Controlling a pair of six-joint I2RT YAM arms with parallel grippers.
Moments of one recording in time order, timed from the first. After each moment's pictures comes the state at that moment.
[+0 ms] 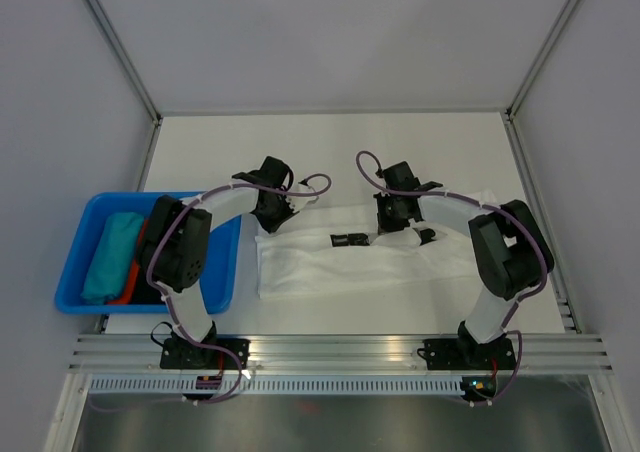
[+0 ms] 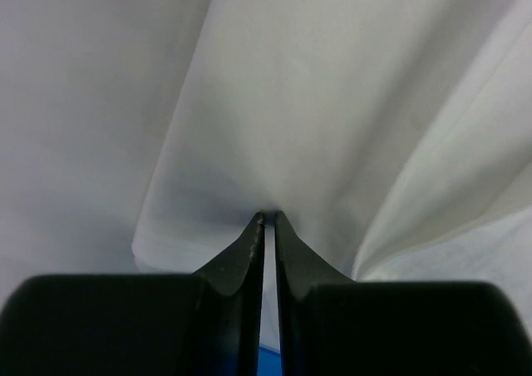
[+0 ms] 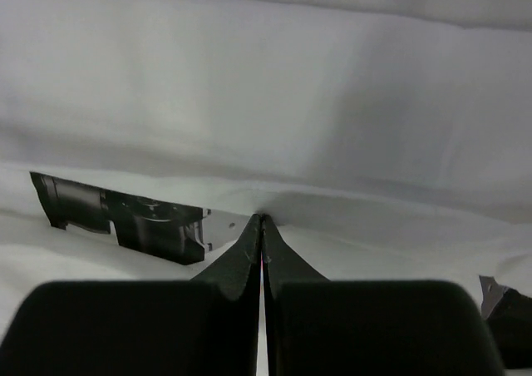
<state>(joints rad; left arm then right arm) -0.43 1.83 1.16 -0.60 0.10 0.63 0.43 1.77 1.05 -0.37 -0.11 0.32</state>
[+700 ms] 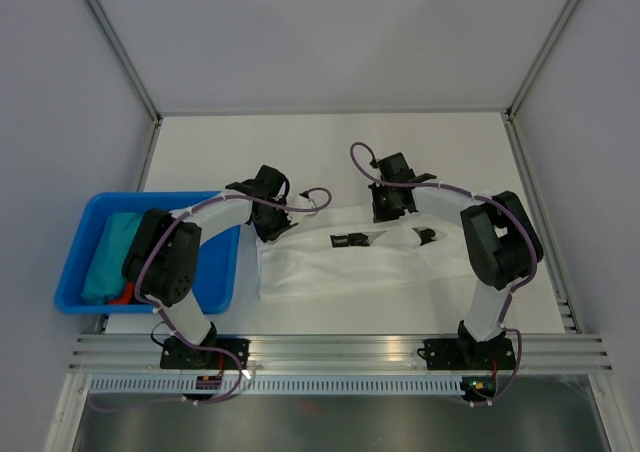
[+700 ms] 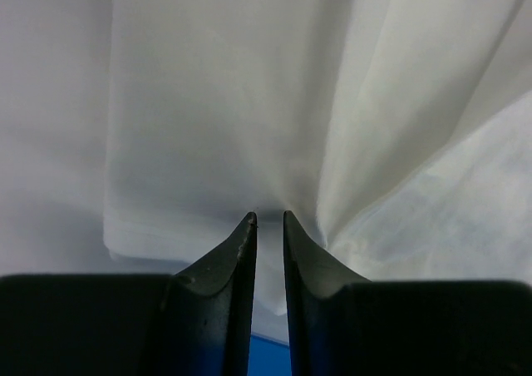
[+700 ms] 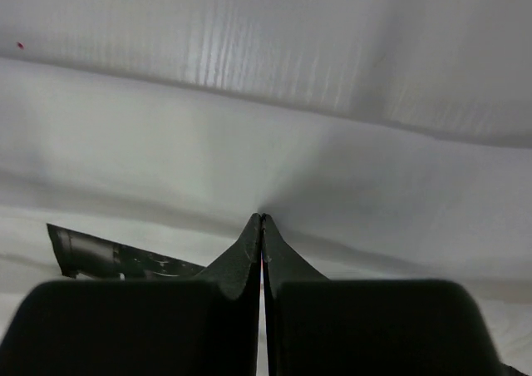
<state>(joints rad) -0.44 1.71 1.05 -0.57 0.15 0.75 0.43 1.84 1.16 -0.35 -0.09 0.27</state>
